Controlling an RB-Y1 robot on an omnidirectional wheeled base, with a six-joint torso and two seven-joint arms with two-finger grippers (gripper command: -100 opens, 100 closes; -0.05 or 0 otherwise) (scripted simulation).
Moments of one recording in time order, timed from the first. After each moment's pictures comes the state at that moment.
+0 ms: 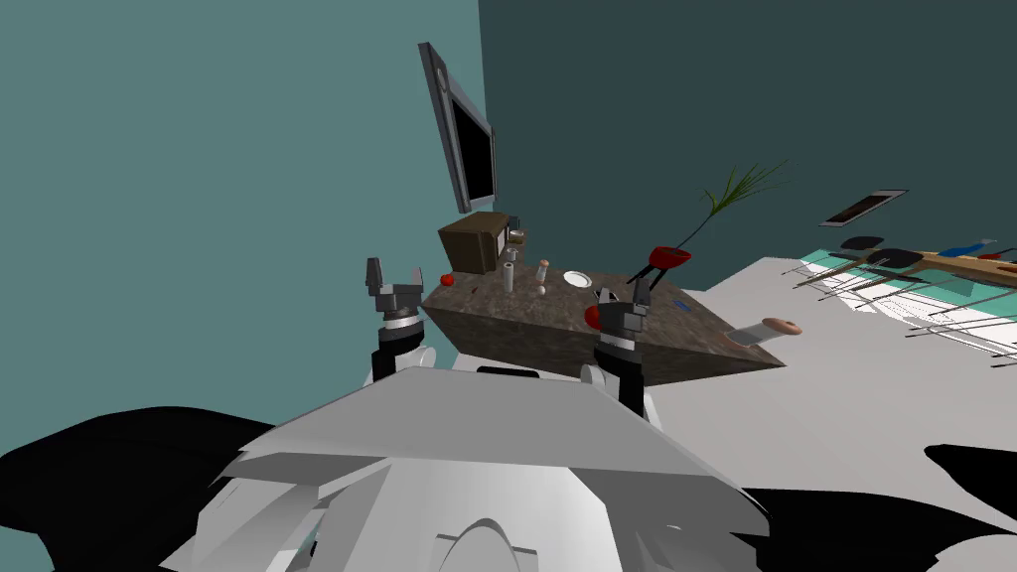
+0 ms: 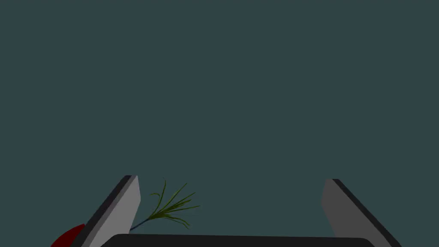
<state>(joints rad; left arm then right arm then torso) 0.51 0.02 0.05 -2.27 0.11 -0.59 0.08 0.54 0.01 -0.07 -2.22 -0.02 -0.50 -0.08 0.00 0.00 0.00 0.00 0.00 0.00</state>
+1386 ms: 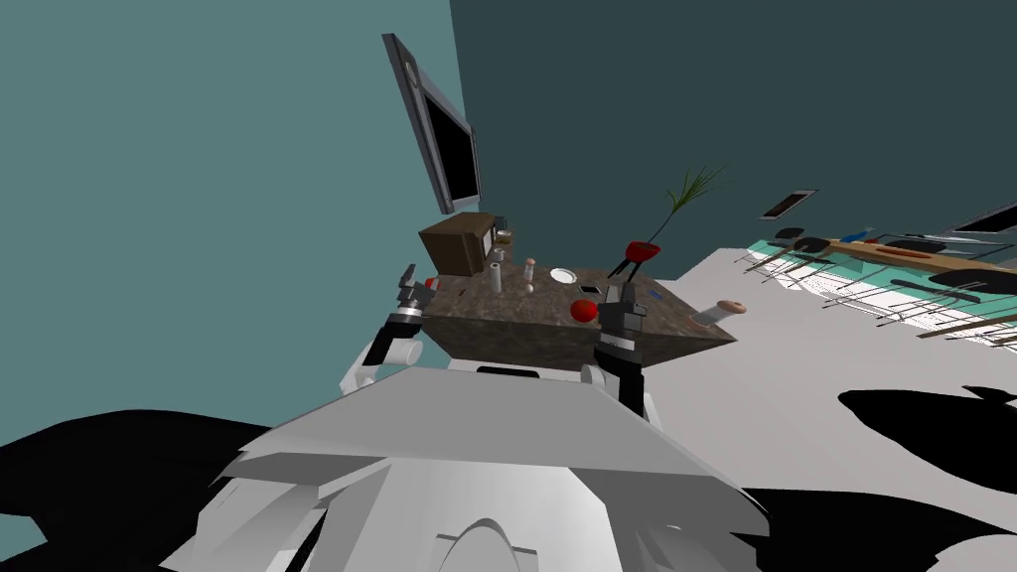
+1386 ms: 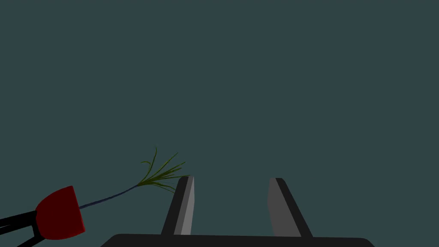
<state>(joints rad) 0.41 0.32 0.11 -2.10 0.21 -0.26 0.35 0.54 0.01 -0.07 -2.22 -0.02 -0.50 -0.08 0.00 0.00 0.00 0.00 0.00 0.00</state>
